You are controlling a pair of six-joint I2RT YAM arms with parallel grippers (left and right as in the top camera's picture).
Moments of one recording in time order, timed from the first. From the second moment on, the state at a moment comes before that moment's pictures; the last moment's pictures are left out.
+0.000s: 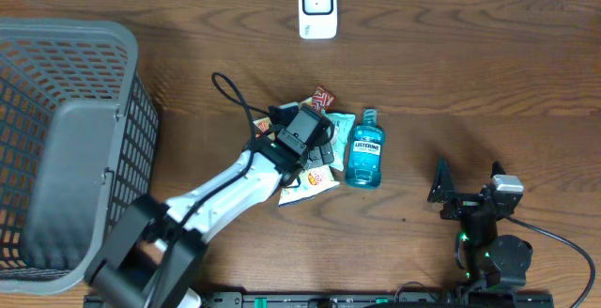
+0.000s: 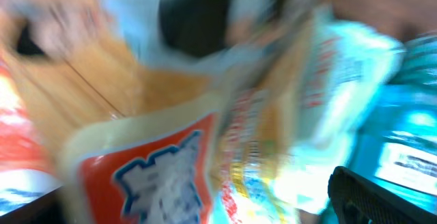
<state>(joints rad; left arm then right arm) -0.67 1.66 0.96 -0.39 -0.13 -0.85 -0.06 0.02 0.01 -0.07 -0.05 0.17</state>
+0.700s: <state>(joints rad) -0.67 1.29 1.71 -0.40 -0.45 0.03 -0.06 0.02 0.01 -0.07 -0.05 0.17</state>
